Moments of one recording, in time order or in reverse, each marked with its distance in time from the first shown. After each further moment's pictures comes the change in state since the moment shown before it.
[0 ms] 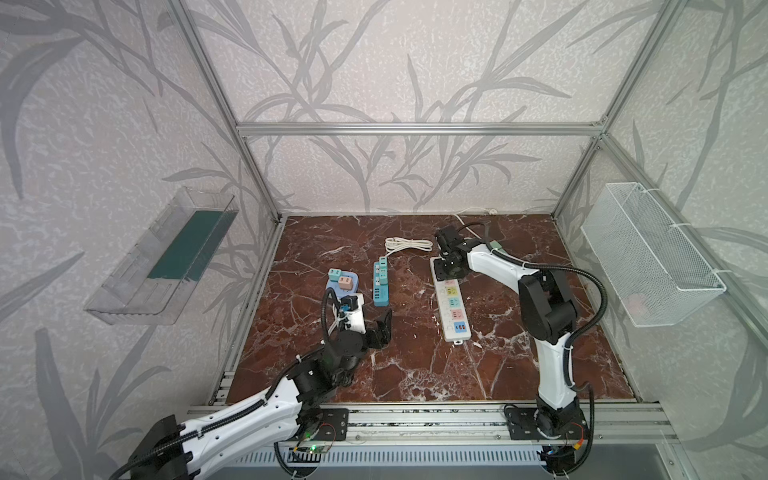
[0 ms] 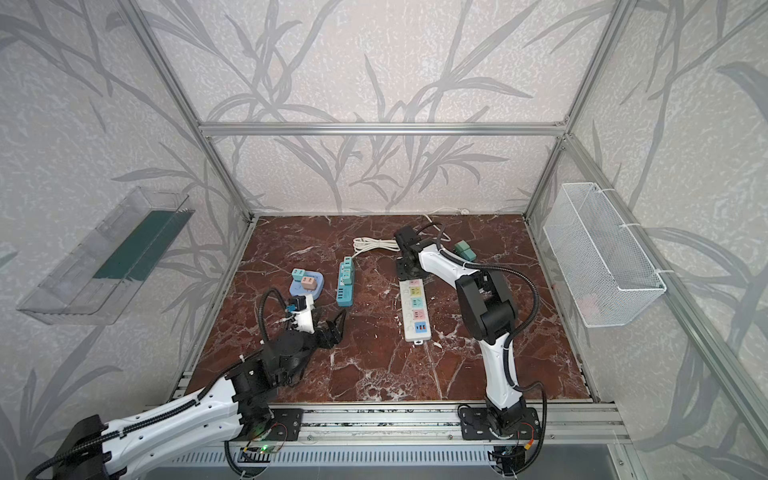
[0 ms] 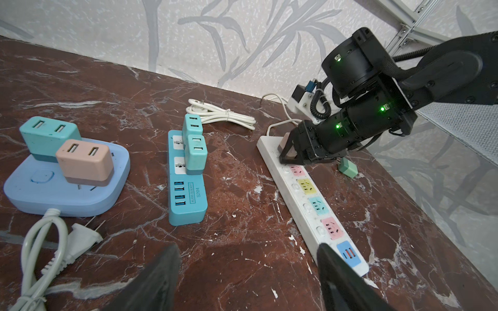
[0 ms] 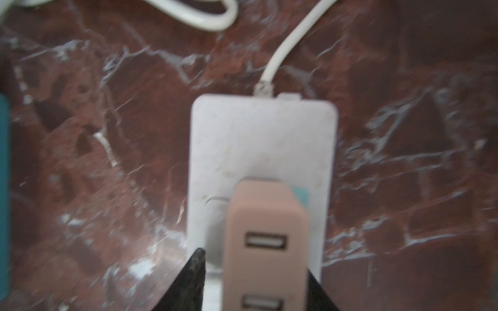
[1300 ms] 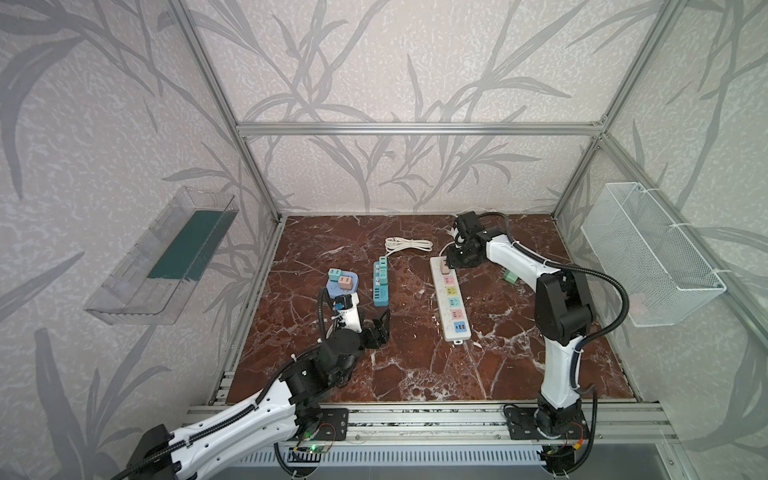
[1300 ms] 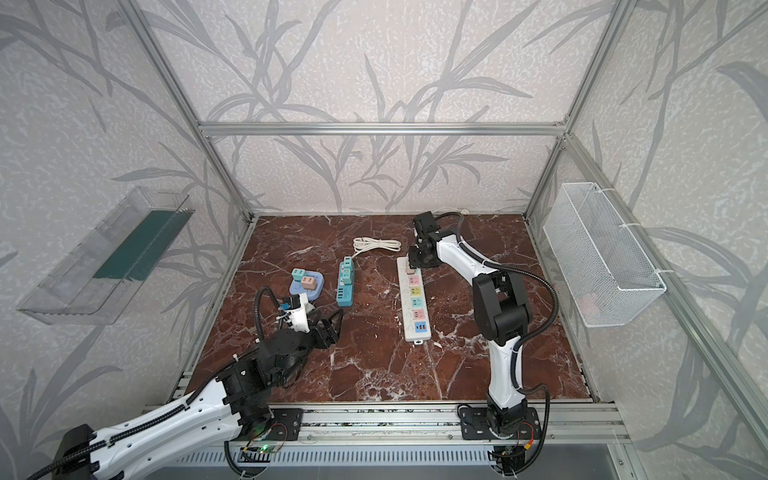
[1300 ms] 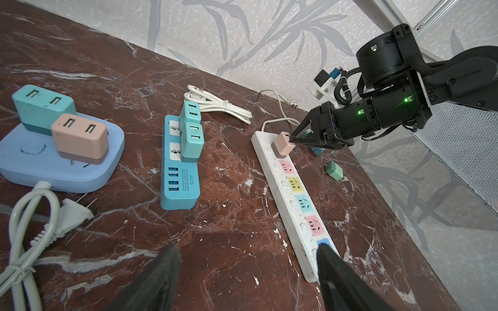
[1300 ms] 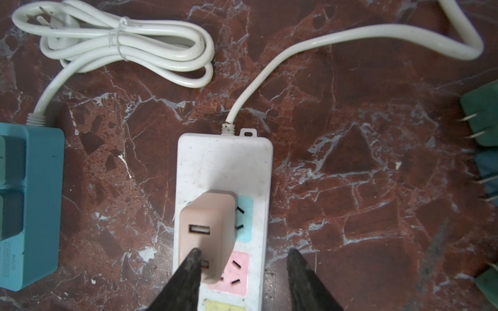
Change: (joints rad) left arm 0.001 -0.047 0.034 -0.126 0.022 -0.127; right arm -0.123 -0.064 0.019 0.016 -0.080 -0.079
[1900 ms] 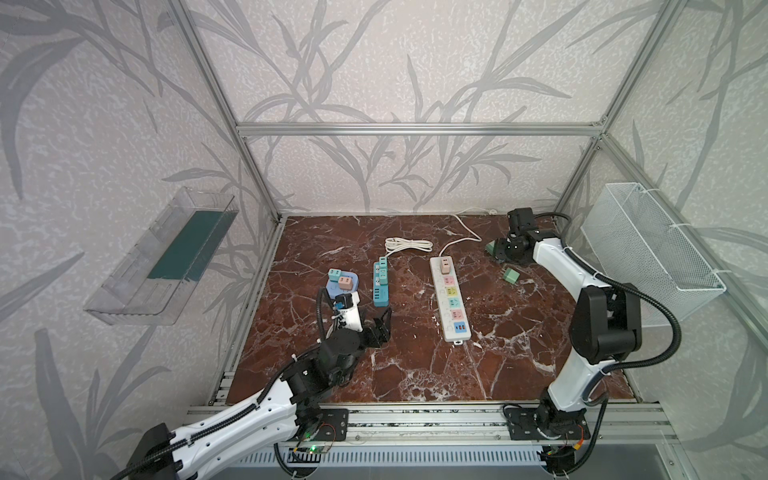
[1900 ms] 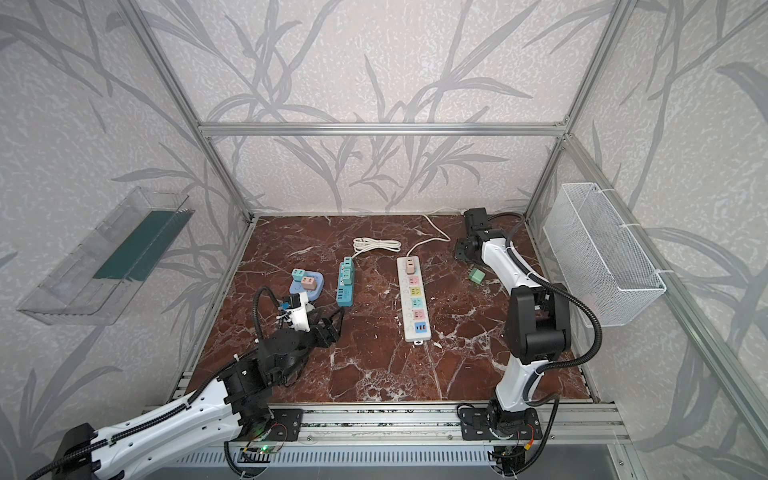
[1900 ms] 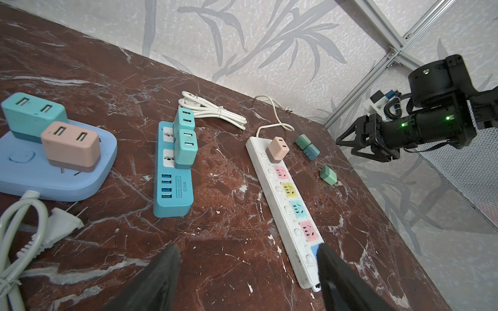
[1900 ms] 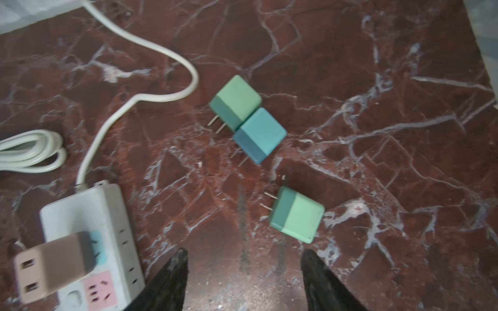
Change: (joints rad) left arm 0.005 0.018 0.000 0.055 0.006 0.009; right arm -0.306 -0.213 -0.192 0.030 0.132 0.078
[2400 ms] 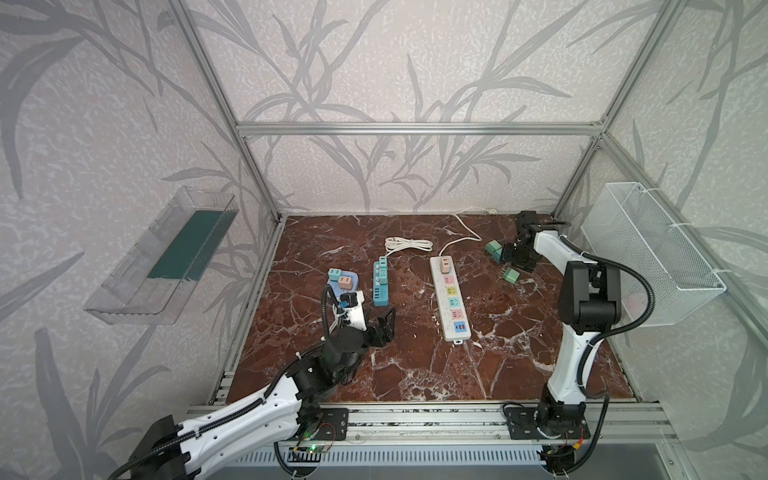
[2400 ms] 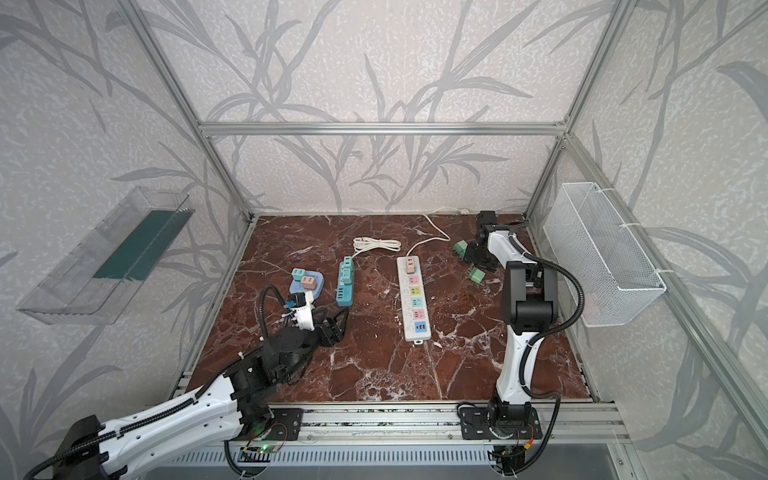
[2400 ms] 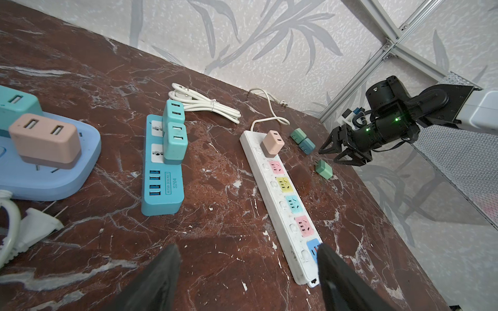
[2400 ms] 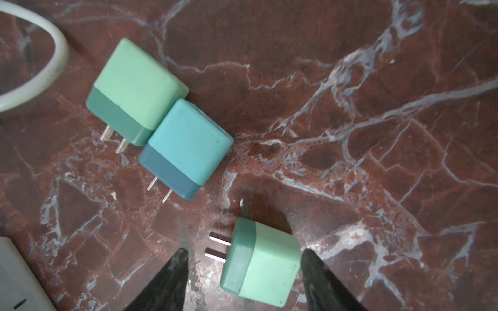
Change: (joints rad) left arm 0.006 0.049 -0.012 0.054 0.036 -0.001; right arm -0.089 0.242 0.159 -0.103 -0.048 0.008
